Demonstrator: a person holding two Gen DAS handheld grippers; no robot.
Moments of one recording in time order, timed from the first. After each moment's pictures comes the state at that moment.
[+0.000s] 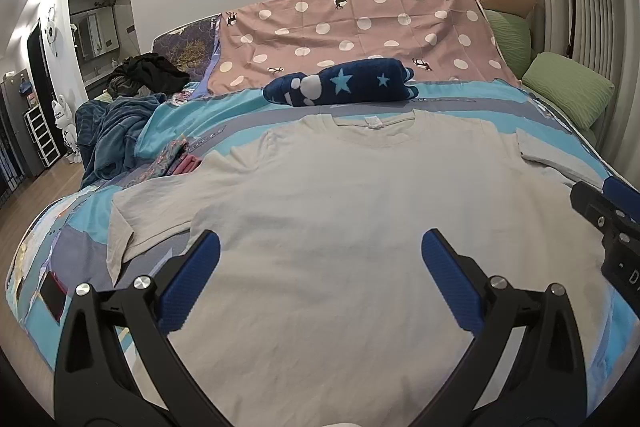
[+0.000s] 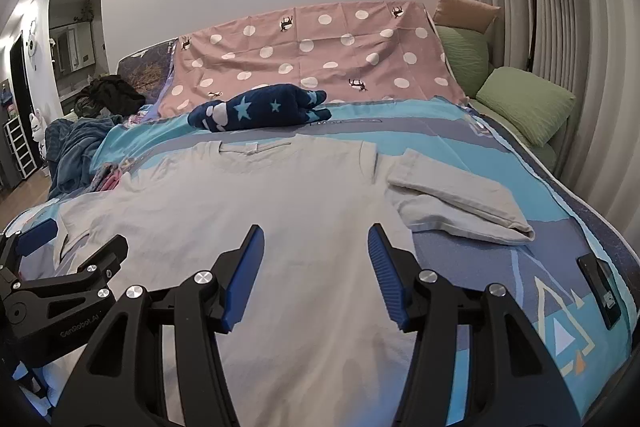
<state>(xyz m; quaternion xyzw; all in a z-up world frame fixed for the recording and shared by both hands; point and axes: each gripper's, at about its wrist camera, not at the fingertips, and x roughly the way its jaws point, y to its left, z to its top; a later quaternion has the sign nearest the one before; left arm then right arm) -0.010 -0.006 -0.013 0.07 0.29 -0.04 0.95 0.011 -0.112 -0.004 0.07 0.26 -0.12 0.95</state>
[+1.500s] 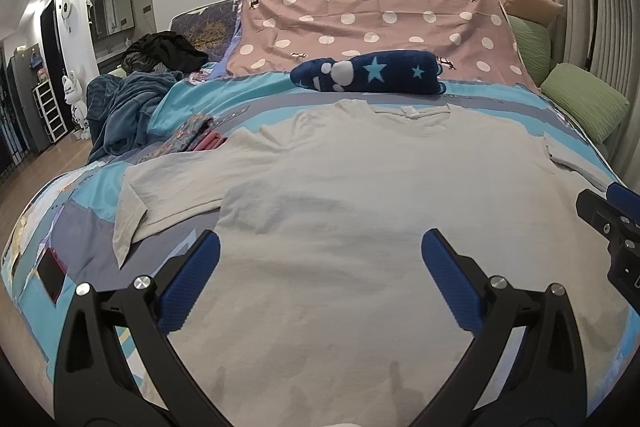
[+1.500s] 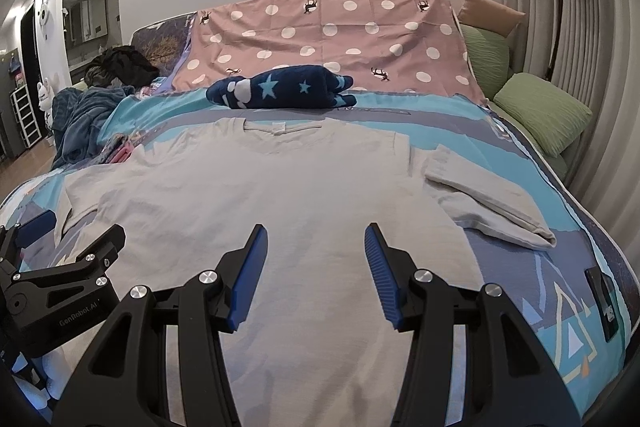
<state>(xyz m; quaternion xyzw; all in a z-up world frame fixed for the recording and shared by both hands) 0.003 0.041 -0.031 0.04 0.30 -0.01 0.95 0.038 -0.075 -0.011 0.04 0.30 -0.09 0.95</state>
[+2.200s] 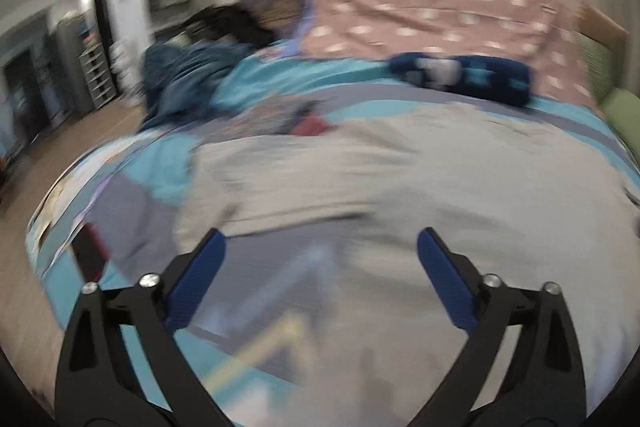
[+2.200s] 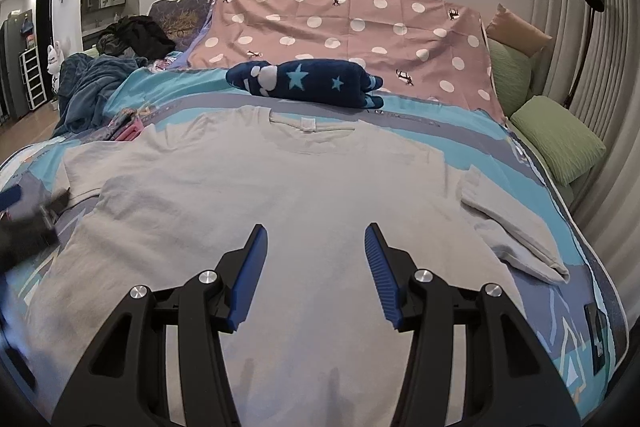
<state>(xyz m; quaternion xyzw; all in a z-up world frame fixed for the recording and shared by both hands) 0.045 0.163 -0.036 0.00 0.33 0.11 0.94 0.080 -0.039 -0.013 -0.01 0.33 -0.07 0.94</state>
